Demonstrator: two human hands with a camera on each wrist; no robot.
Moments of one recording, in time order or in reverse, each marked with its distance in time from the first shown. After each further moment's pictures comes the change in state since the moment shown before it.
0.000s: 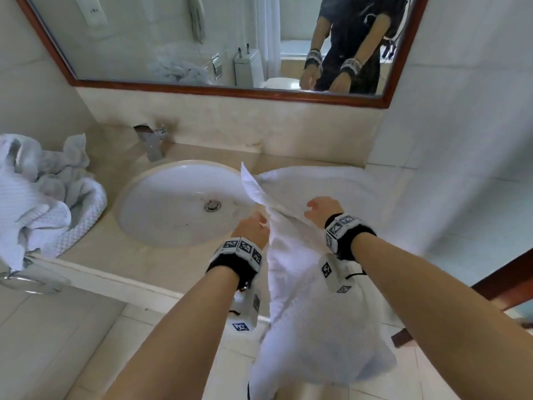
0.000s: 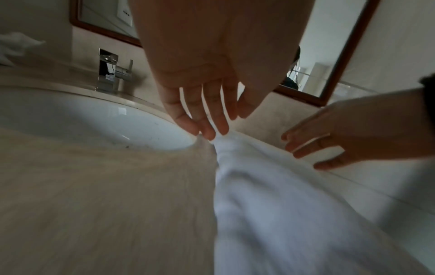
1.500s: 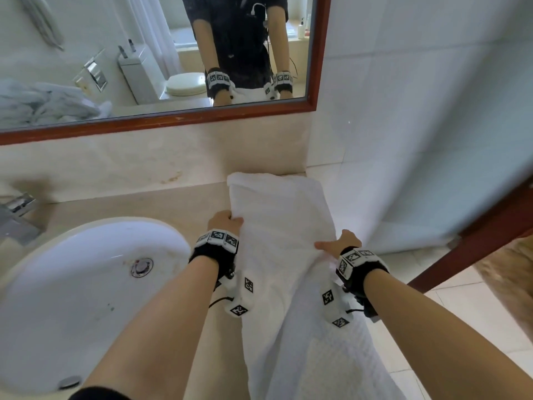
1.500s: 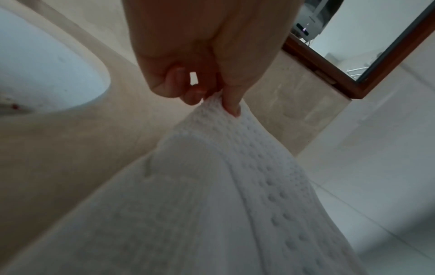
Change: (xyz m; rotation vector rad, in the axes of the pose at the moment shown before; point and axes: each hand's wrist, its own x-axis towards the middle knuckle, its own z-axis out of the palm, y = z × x) left_hand 0.201 0.076 0.043 0.010 -0.196 0.075; right_hand 0.059 0.124 -0.018 0.421 0.133 0.724
